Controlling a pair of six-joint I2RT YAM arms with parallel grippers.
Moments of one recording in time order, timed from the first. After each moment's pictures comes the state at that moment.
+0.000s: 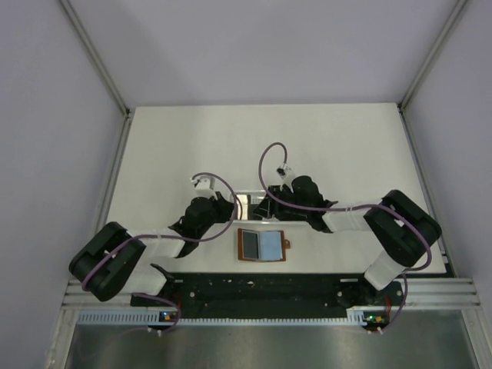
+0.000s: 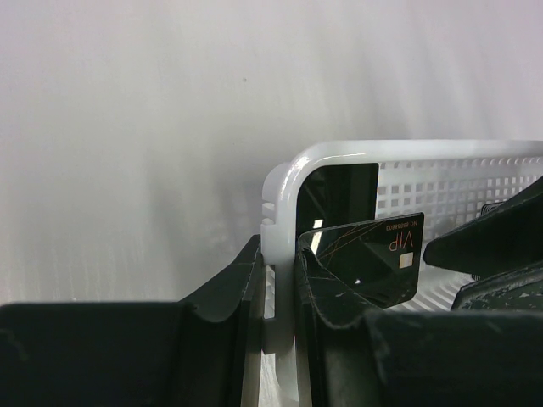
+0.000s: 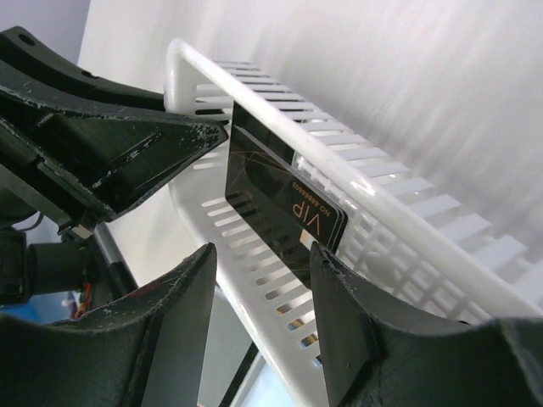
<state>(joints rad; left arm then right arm) -0.63 1.35 0.27 0.68 -0.15 -0.61 0.70 1.64 0.60 0.58 -0.38 0.70</state>
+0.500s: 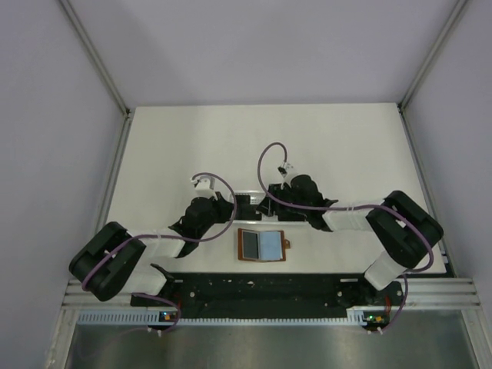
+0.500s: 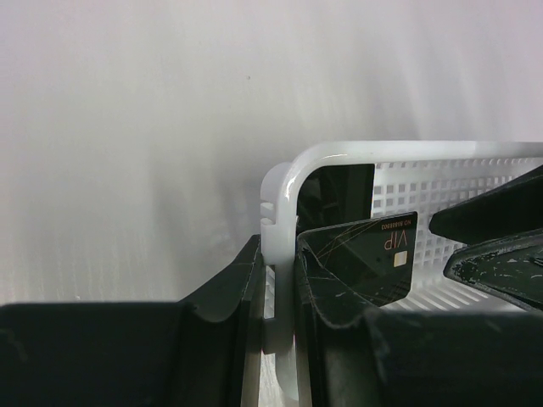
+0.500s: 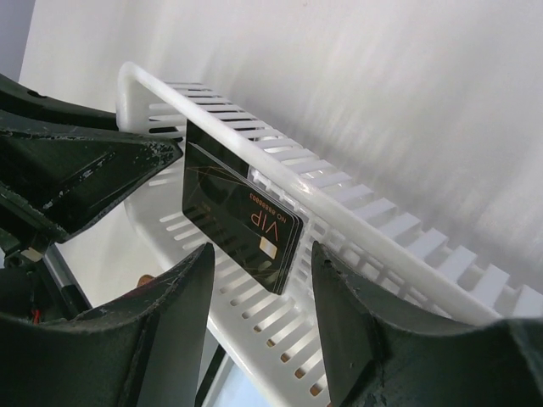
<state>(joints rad) -0.63 1.35 0.27 0.68 -0.15 -0.61 0.70 1.59 0.61 0.48 -0.24 0.60</state>
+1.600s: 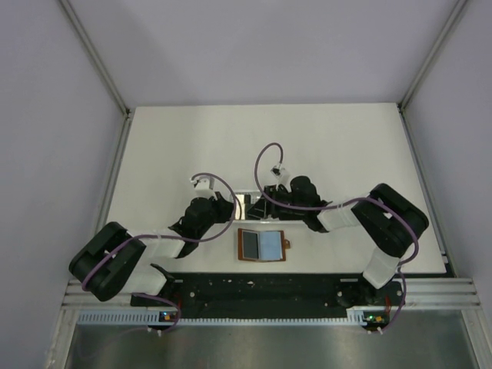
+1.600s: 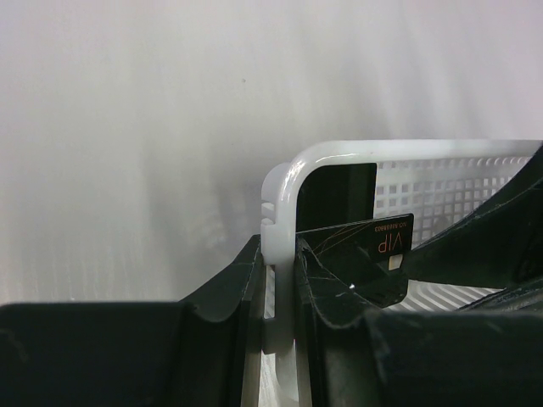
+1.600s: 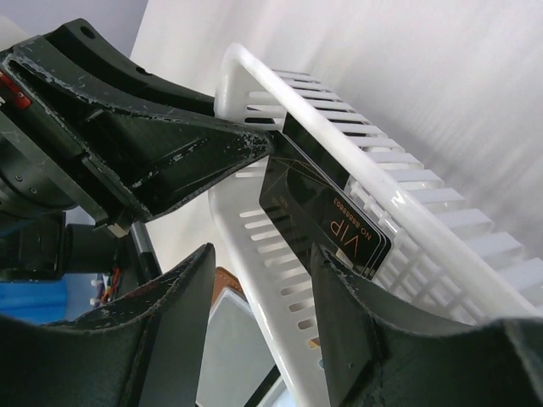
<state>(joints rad) -0.63 1.35 0.27 0.70 -0.15 -0.62 0.70 1.72 0.61 0.74 -0.47 0.71</state>
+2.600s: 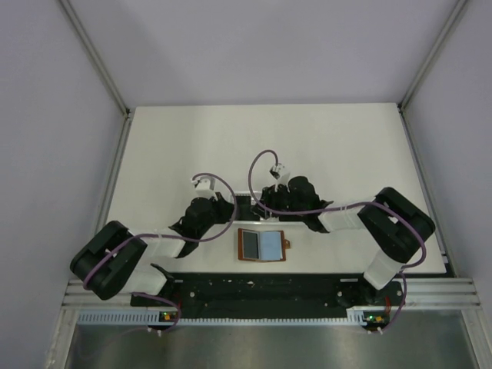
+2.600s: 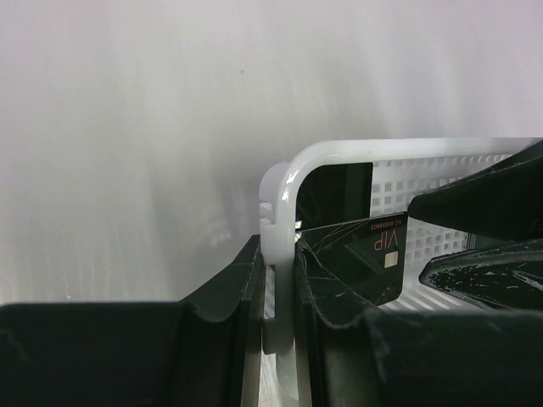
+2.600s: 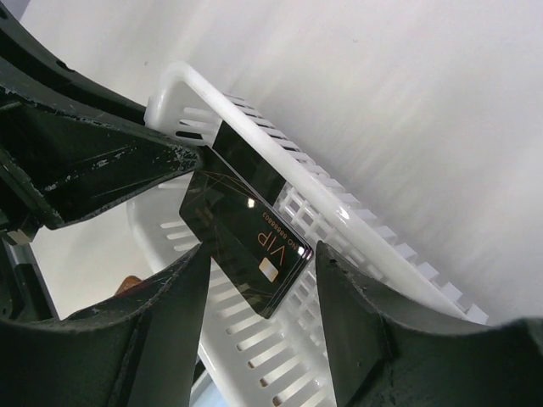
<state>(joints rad) -0.63 1.35 0.27 0.69 -0.13 -0.62 0.73 1.66 0.62 0.62 -0.28 0.43</state>
